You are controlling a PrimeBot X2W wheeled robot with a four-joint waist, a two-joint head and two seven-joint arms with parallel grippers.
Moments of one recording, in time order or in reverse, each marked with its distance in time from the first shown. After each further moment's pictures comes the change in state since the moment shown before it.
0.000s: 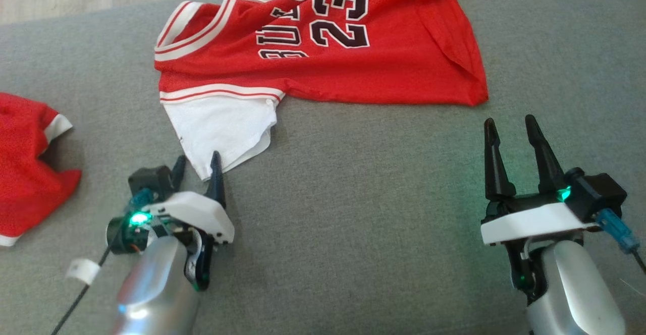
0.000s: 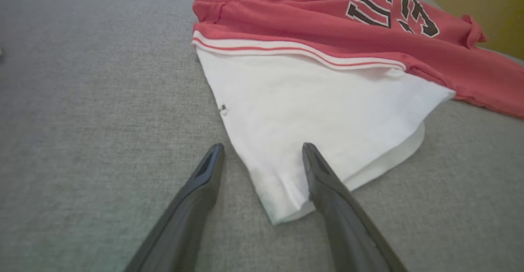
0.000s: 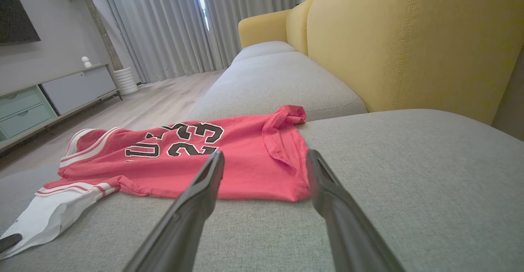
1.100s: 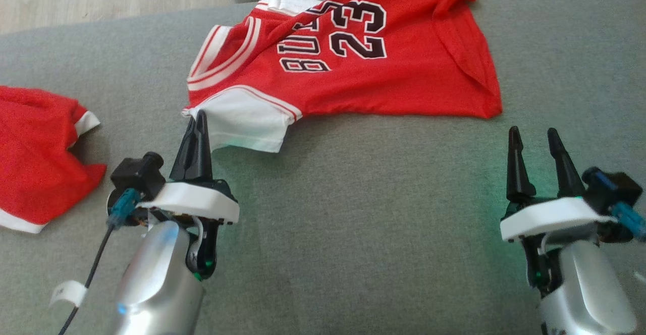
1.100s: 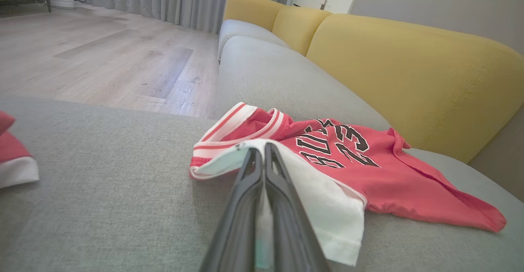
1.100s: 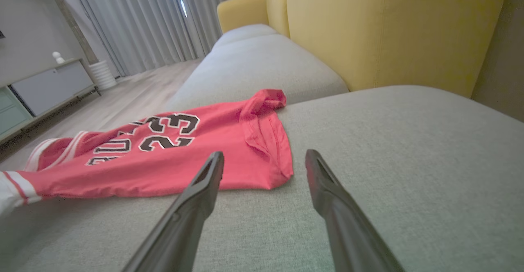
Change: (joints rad) left arm 0.017 0.002 -0.004 -0.195 -0.039 -0.084 -0.155; right arm -0.026 0.000 -0.094 0.107 0.019 0.000 0.032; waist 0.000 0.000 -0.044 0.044
